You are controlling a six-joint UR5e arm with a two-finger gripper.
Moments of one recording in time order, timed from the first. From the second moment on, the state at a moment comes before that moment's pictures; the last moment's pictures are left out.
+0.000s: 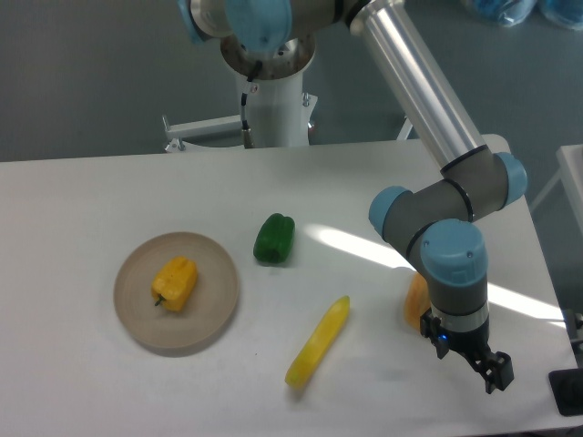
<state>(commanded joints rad) 2.33 -2.45 -0.94 -0.91 1.67 1.34</state>
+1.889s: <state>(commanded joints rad) 2.24 -1.89 -1.47 -1.09 1.52 0.92</state>
